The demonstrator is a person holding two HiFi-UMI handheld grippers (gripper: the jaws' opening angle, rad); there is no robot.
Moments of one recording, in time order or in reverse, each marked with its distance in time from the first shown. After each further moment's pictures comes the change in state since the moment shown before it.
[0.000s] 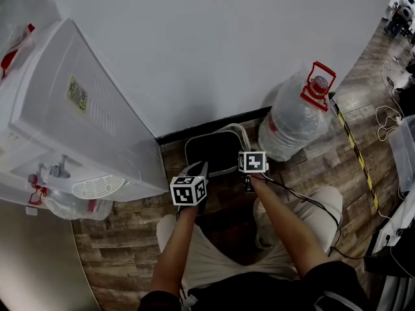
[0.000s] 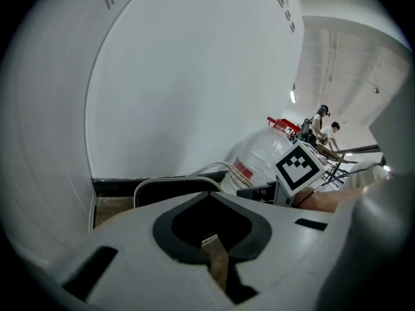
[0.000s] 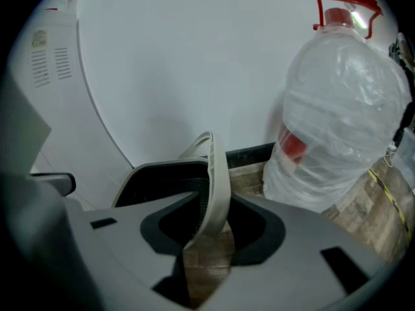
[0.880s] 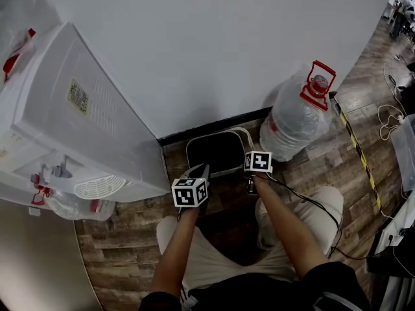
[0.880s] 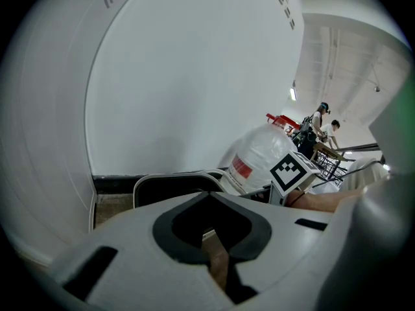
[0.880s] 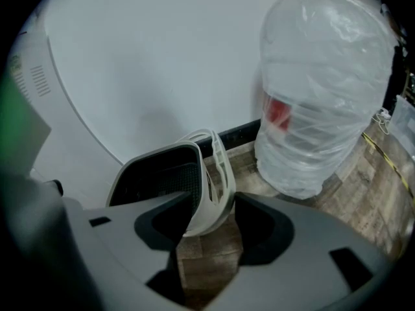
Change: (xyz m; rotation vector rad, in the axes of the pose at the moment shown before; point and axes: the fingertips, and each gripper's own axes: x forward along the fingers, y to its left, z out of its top) left arm -0.001 -0.003 -0.008 0.004 0.021 0.002; right arm 0.016 -0.025 -0.037 0.161 0.096 0.000
